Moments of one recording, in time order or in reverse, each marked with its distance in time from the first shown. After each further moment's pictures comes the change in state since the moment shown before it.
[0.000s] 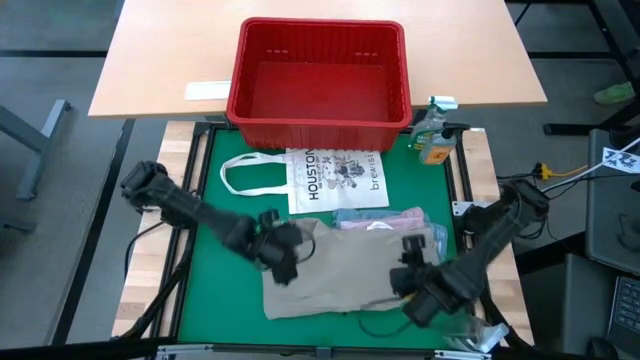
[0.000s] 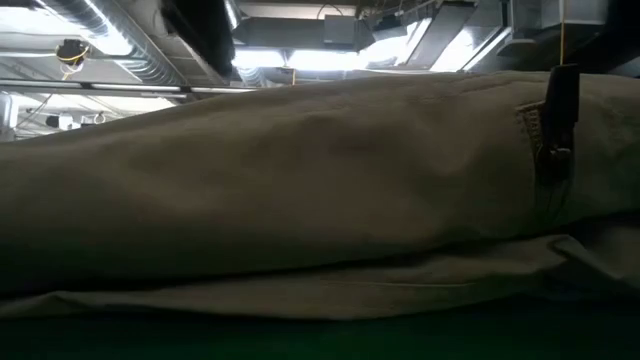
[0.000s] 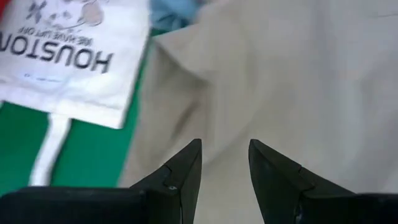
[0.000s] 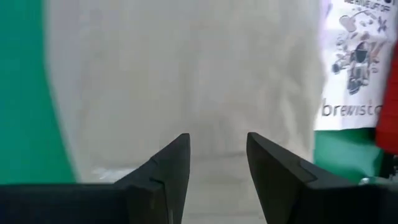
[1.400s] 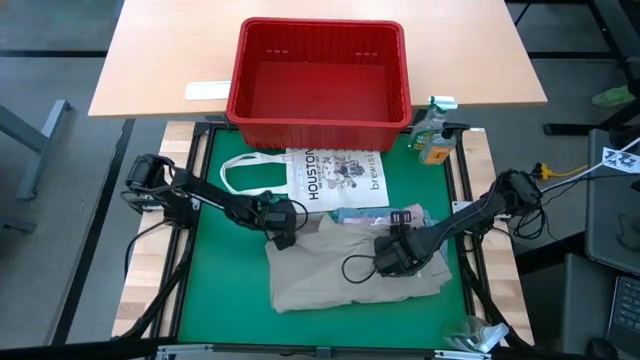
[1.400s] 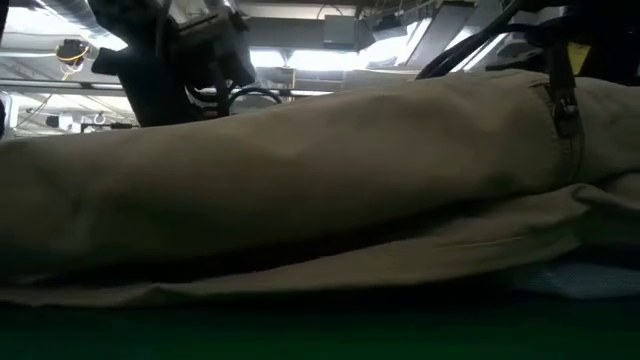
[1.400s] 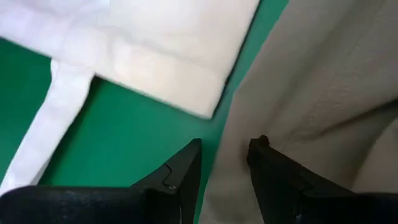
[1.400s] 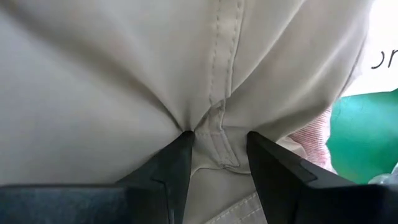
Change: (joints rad) left arm 0.320 -0.002 -0.631 0.623 0.037 0.164; right arm -0.310 -0.002 -0.424 0.271 -0.135 -0.187
